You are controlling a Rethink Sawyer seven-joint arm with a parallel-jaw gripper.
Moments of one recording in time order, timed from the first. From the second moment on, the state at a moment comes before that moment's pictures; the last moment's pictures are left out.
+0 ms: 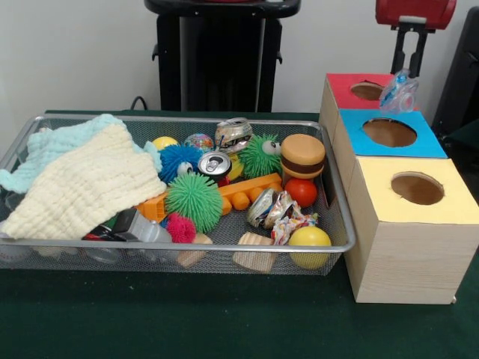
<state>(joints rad) 0.36 -0.86 -0.25 1.97 0.23 0.21 2.00</state>
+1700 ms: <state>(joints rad) 0.33 -0.77 -0.26 1.94 0.26 0.19 2.00</state>
